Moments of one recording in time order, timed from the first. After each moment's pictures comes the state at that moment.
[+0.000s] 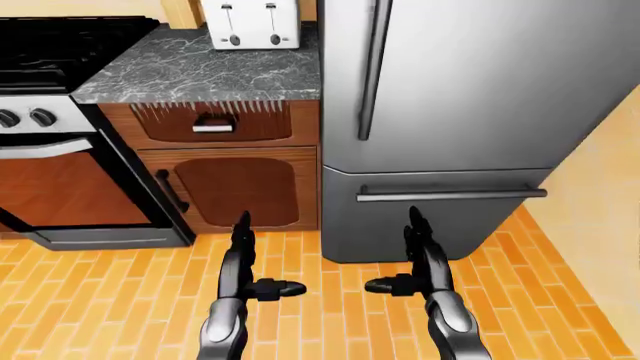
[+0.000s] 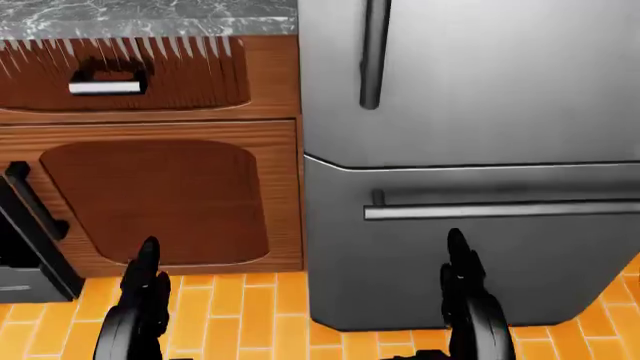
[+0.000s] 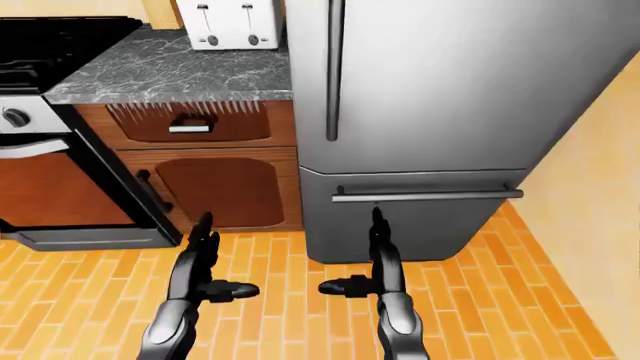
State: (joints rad) left arm 0.03 0.02 0.04 0.09 -0.01 0.06 -0.04; right arm 0.03 -0.01 -0.04 0.09 0.01 0.06 0.04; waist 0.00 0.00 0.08
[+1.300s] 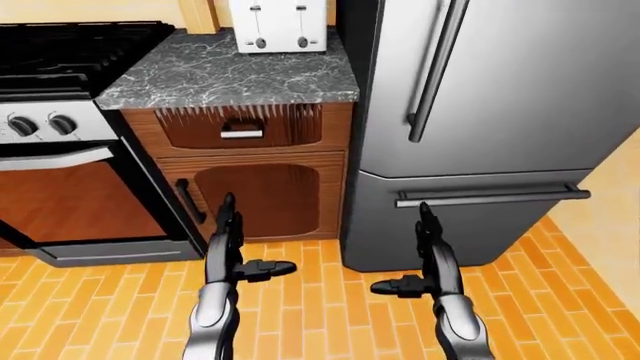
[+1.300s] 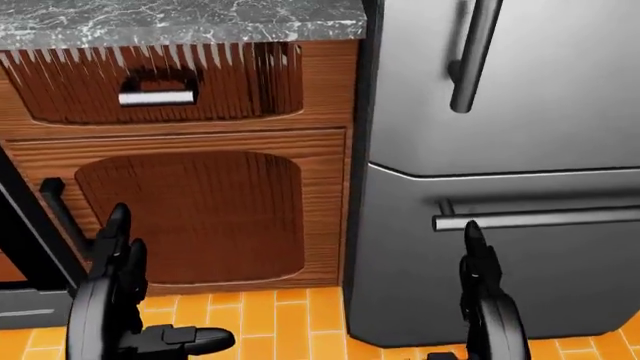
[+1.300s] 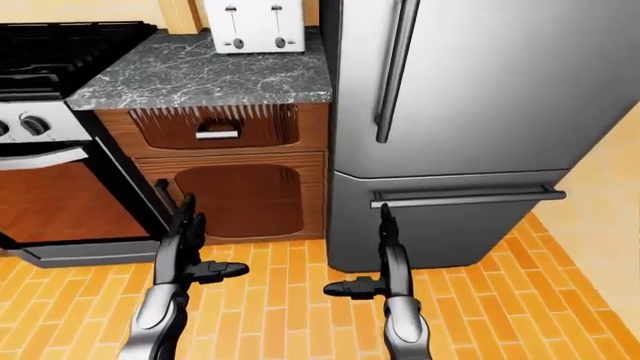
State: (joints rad) left arm -0.04 0.04 0.08 0.04 -0.06 0.07 0.00; right arm 0.08 -0.02 -0.04 0.00 -0.08 0.03 0.01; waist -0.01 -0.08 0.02
